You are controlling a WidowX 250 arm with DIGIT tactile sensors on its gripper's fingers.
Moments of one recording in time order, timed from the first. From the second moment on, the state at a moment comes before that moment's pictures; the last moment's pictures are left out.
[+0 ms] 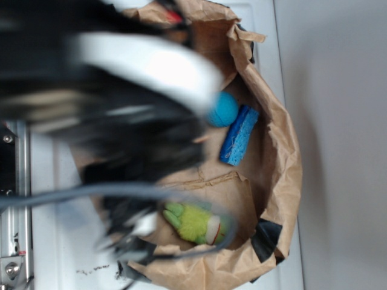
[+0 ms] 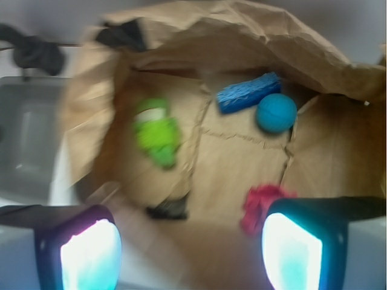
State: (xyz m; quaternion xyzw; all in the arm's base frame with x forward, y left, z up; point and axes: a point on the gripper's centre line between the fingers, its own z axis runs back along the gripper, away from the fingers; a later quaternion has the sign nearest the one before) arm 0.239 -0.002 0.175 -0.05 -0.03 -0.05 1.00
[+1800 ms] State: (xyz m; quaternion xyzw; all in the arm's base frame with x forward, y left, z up) arm 0.212 0.056 0.036 0.06 -0.05 -0.06 0.99
